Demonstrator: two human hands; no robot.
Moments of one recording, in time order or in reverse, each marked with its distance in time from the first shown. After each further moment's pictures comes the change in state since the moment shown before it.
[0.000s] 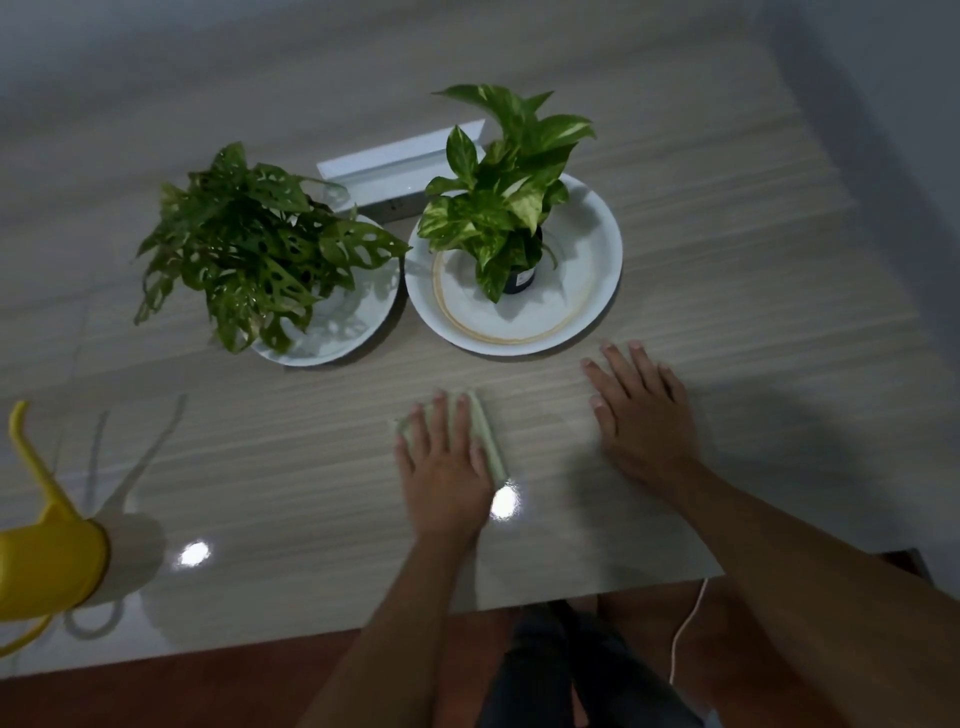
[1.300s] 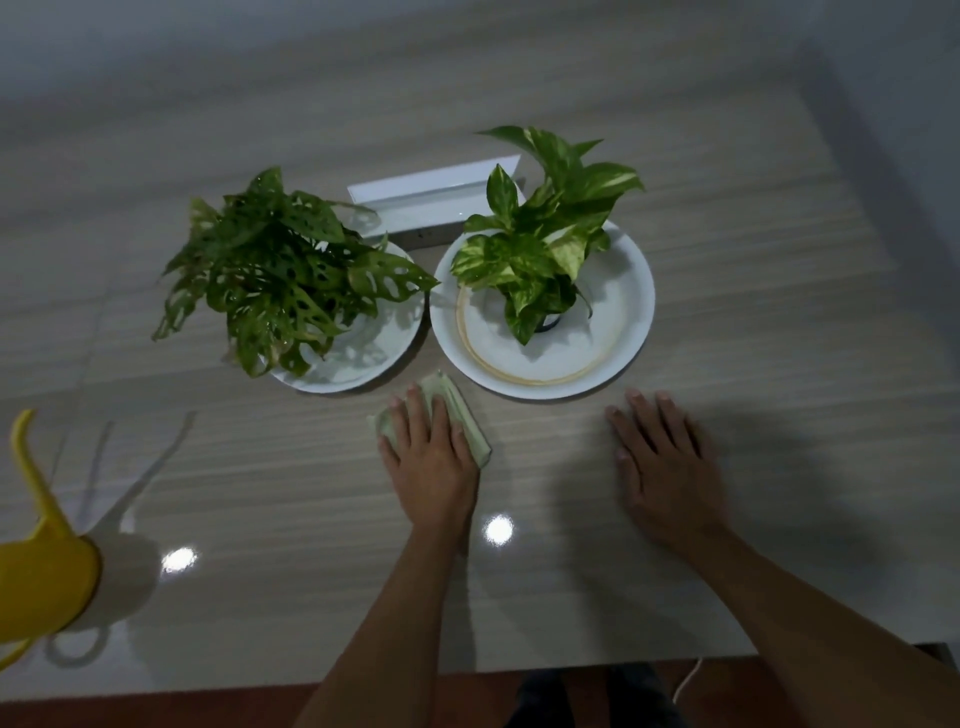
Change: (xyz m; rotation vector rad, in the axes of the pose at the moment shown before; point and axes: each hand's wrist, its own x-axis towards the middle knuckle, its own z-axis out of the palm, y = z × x) left_hand 0.065 -0.015 -0.009 -0.203 0.138 -0.205; right_hand 0.001 -0.001 -0.002 -0.031 0.014 -0.025
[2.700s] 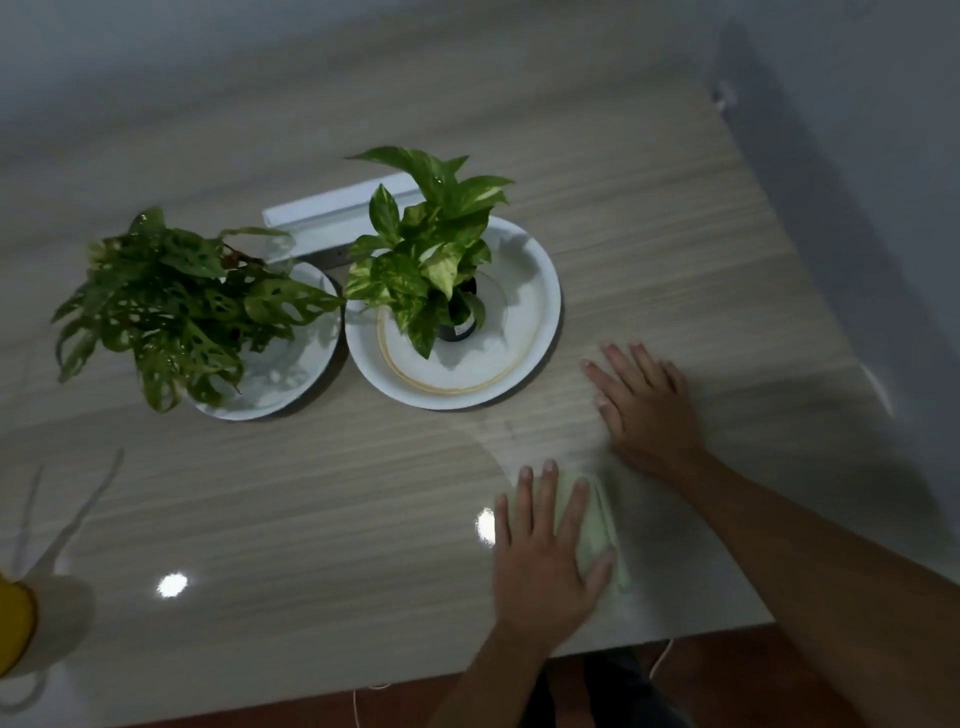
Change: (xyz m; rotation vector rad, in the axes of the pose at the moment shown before) left_hand -0.148 0.122 0.057 0.056 -0.192 0.606; right_hand 0.048 0.094 -0.023 0.013 0.015 -0.020
